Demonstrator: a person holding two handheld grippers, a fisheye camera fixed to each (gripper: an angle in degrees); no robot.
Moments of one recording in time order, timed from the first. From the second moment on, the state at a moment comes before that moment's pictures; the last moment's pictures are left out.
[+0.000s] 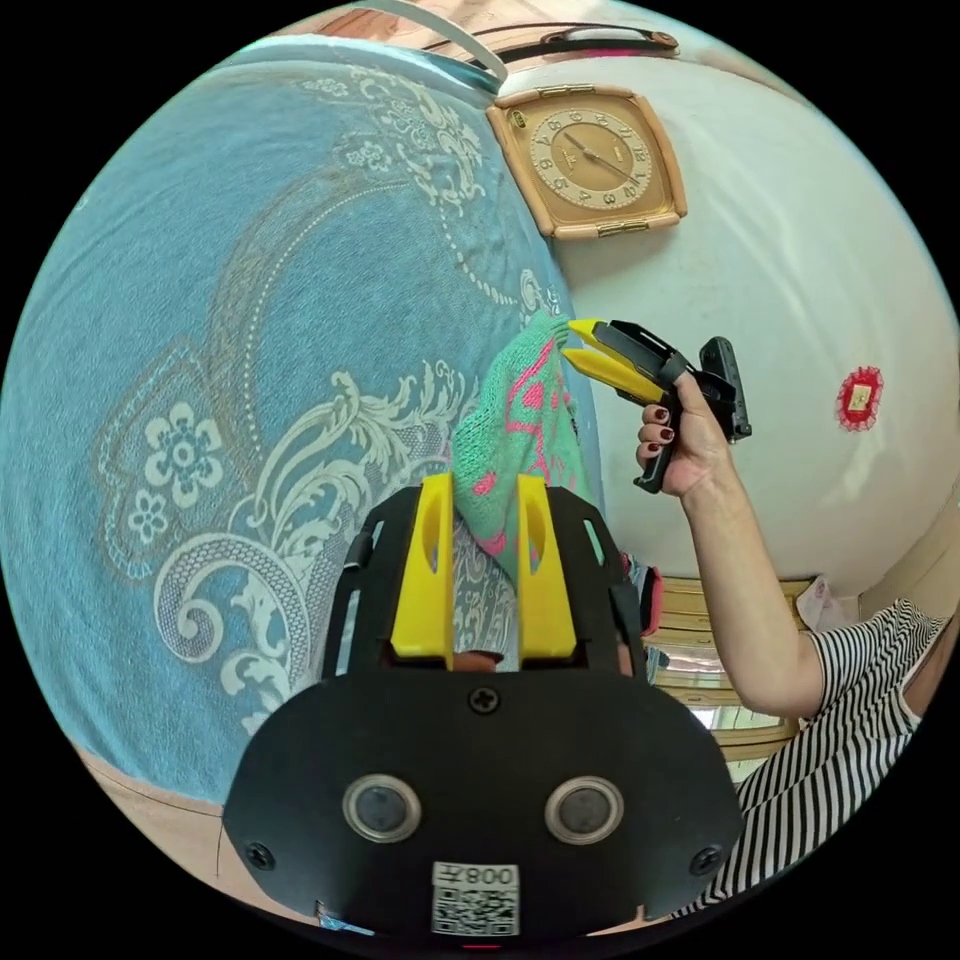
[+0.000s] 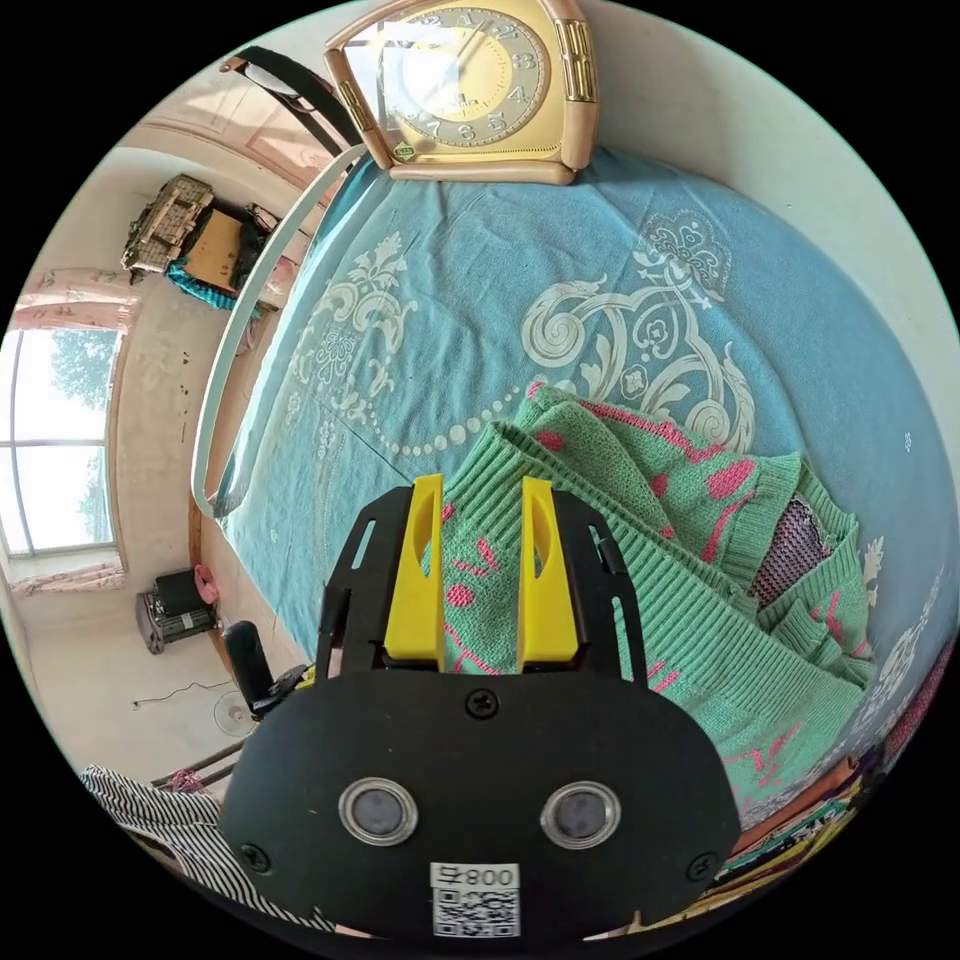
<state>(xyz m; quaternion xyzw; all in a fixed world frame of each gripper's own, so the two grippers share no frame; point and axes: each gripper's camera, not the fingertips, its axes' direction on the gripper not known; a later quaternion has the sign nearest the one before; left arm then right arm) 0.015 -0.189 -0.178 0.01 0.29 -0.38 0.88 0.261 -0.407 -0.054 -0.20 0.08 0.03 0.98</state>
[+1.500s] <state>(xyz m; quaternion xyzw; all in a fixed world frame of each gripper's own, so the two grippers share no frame) 0.450 -0.368 -0.127 -0.01 0.21 0.00 0.98 0.364 -0.434 -0.154 -0.17 0.01 0.03 0.98</state>
